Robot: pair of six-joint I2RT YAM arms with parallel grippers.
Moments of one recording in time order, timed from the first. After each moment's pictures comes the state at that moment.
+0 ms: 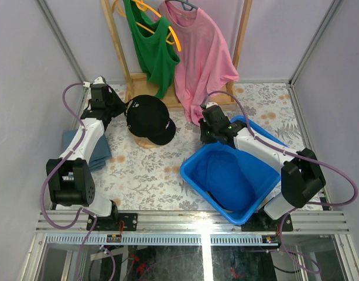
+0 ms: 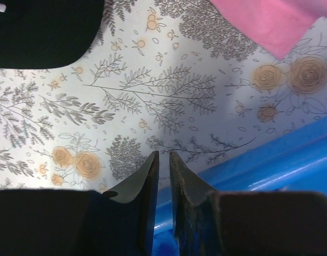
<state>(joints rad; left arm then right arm) 0.02 1.51 1.18 -0.25 0.04 -0.55 0.65 1.57 1.15 -0.43 0.09 0.41</state>
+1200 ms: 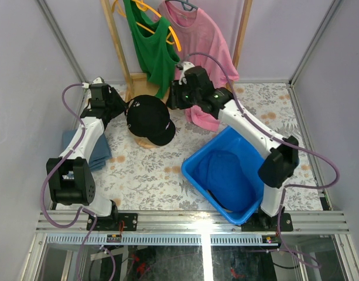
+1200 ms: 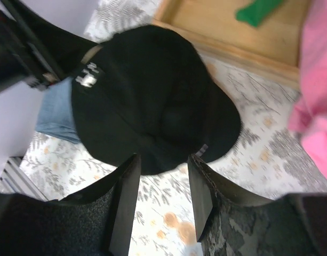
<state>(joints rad) 0.02 1.52 1.20 -0.29 0.02 -0.58 0.69 1.83 1.83 -0.54 -0.09 0.41</state>
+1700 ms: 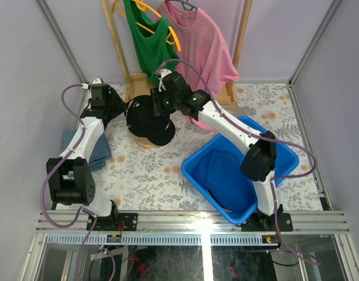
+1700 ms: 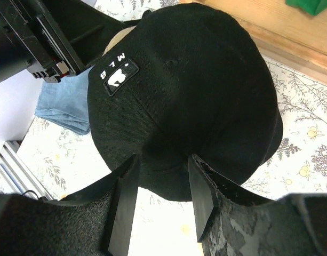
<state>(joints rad) 0.02 1.52 1.20 -0.30 -0.01 -0.60 0.81 2.07 2.08 -0.60 -0.09 0.40</state>
